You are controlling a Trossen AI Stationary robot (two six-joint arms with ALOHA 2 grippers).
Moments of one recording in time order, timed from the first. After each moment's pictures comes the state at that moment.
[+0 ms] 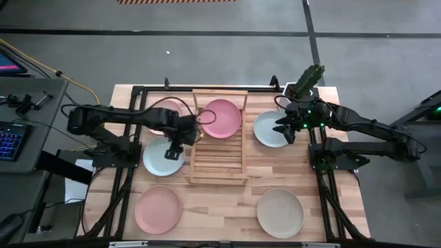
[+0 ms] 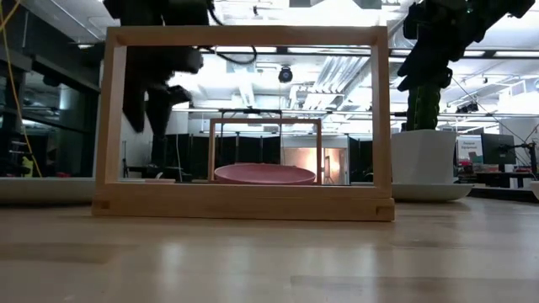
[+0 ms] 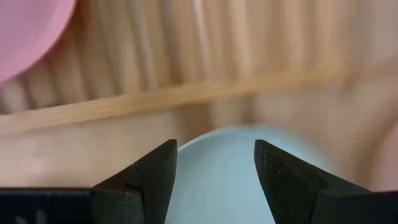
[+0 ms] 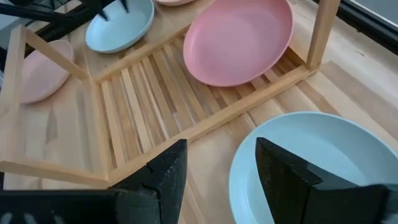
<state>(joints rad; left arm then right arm) 0.14 1.44 1.01 -0.95 0.08 0.37 -0.39 0.77 0.74 -0.66 -0.17 0.25</state>
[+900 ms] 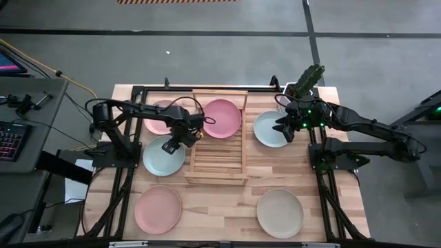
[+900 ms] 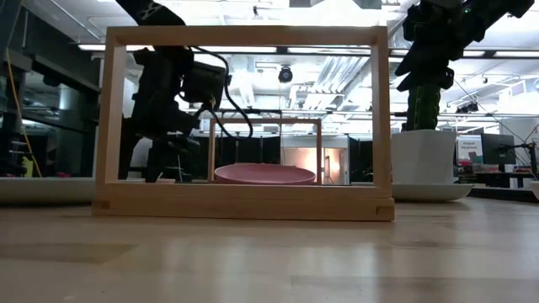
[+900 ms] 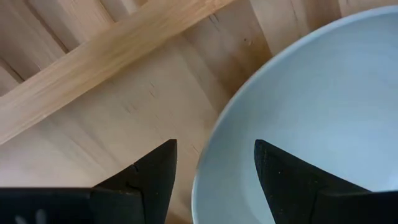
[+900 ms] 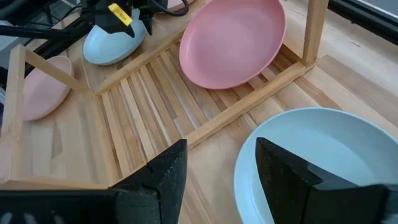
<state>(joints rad) 0.29 1.72 1.00 -0.96 0.07 0.85 -0.39 0.77 0.74 -0.65 -0.16 0.34</state>
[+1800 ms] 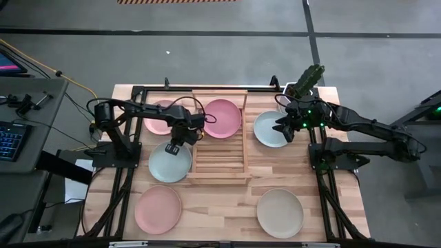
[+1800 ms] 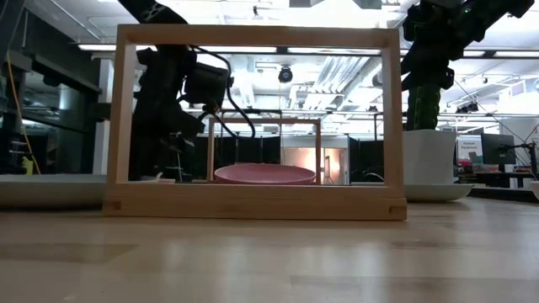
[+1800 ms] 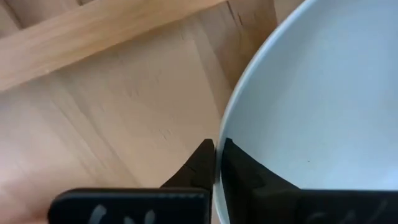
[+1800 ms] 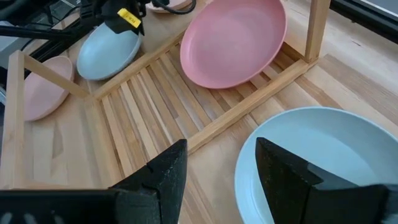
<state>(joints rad) 0.29 1.74 1.02 -0.99 0.07 0.63 -0.39 0.77 0.74 -0.65 -0.16 0.34</state>
